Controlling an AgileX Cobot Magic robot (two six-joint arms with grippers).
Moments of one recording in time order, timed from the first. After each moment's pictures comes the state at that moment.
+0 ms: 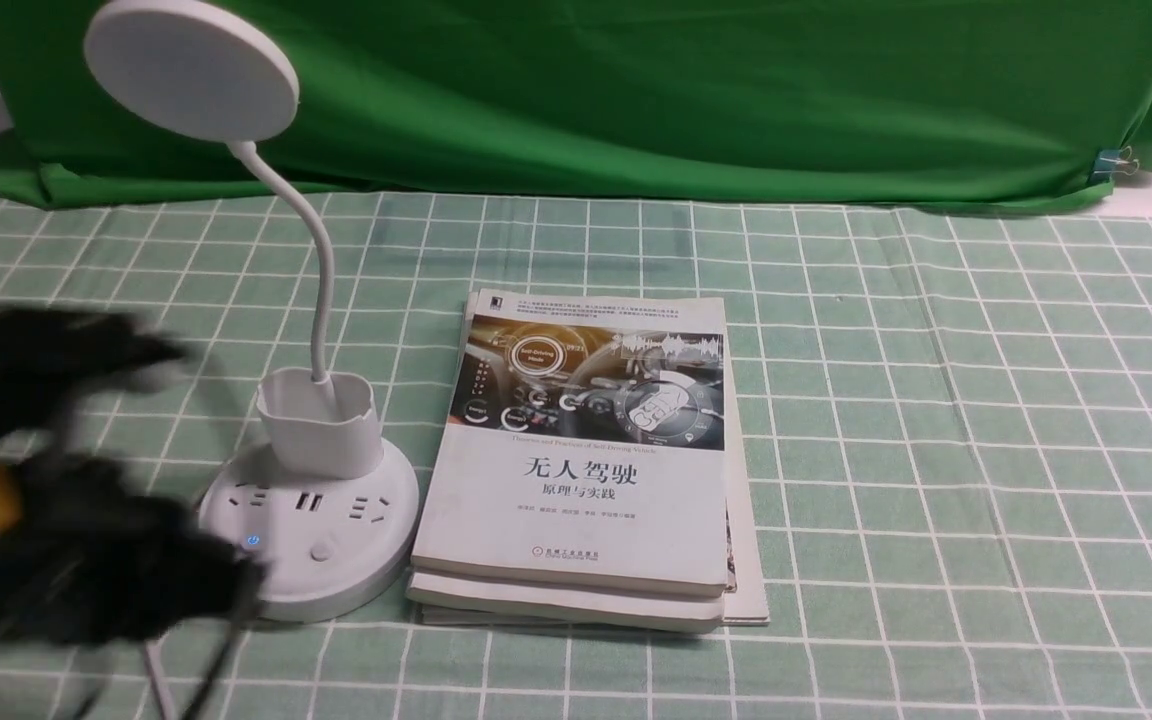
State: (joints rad) right arm 0.04 0.00 0.01 -0.04 0.24 -0.02; left arm -0.31 0.91 -0.62 -0.15 0.63 0.03
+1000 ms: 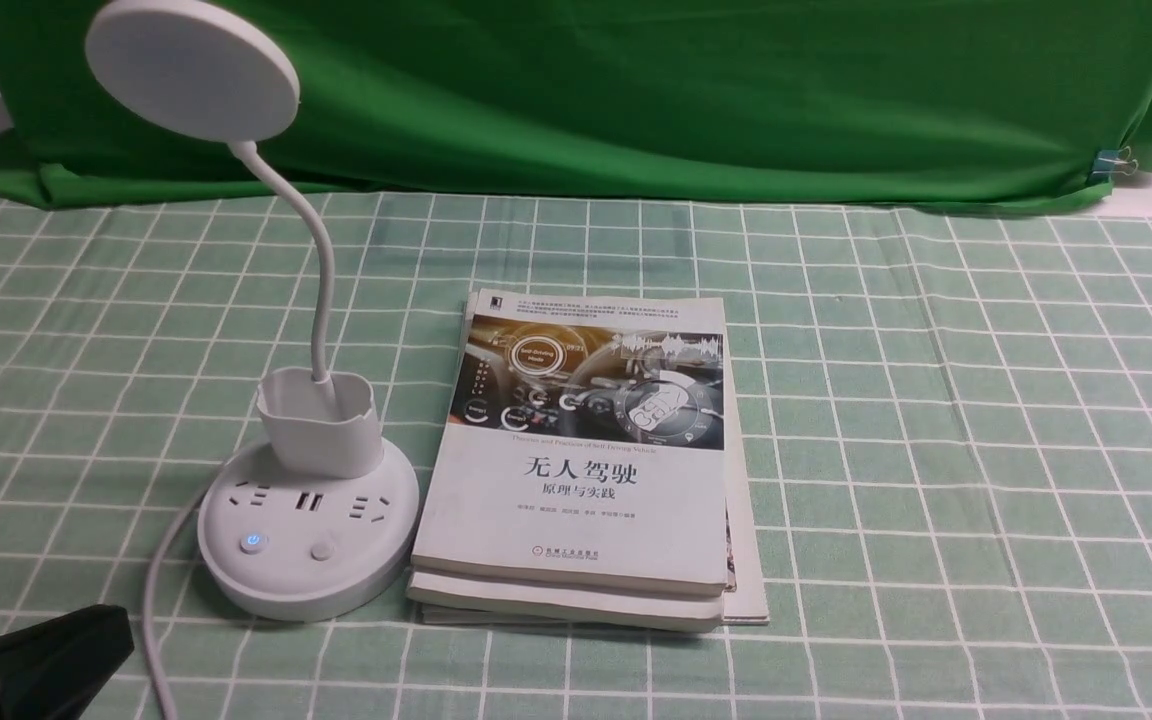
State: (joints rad) right arm 0.04 0.00 0.01 -0.04 0.24 -0.02; left arm -0.31 0.33 -0.27 -0.16 0.41 0.03
